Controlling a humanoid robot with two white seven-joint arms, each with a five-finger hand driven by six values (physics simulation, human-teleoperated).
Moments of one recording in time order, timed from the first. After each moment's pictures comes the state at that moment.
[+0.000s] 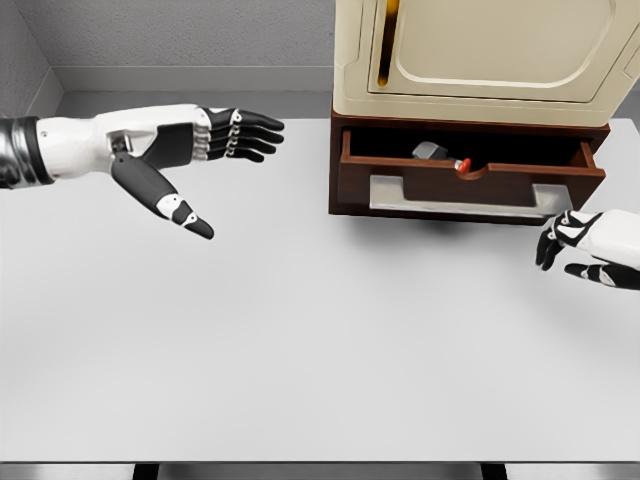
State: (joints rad) left arm -1.06 1.00 -1.09 -1.73 1.02 0.01 -0.61; right arm 0.02 -1.03 -0.05 -1.73 0.06 -0.61 0.68
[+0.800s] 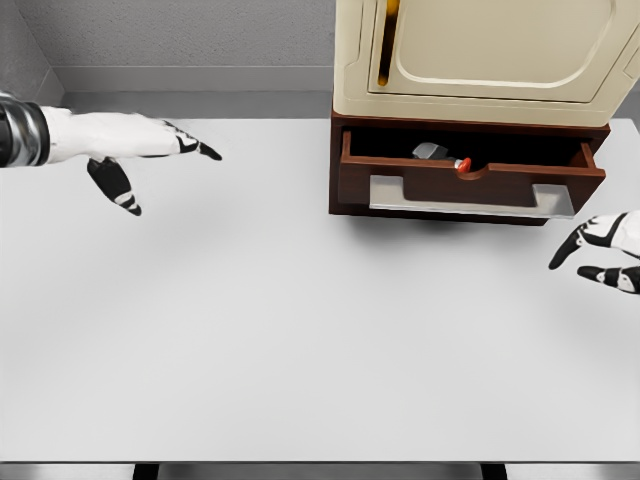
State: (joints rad) left arm -1.19 1.03 -1.24 -1.63 0.01 -0.22 -0.61; right arm 0.18 -1.08 -0.14 -1.75 -0.19 -0.61 0.61
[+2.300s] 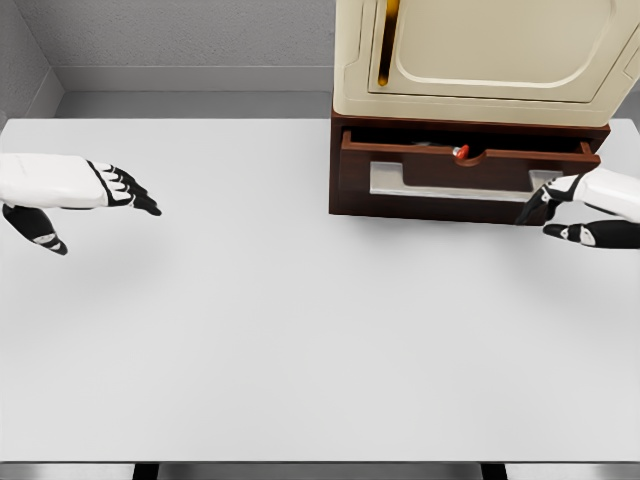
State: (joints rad) left arm -1.16 1.18 -1.24 -1.54 -0.01 -0.61 -0.61; right arm -0.25 -1.04 0.24 -1.58 -0.21 -0.61 0.61
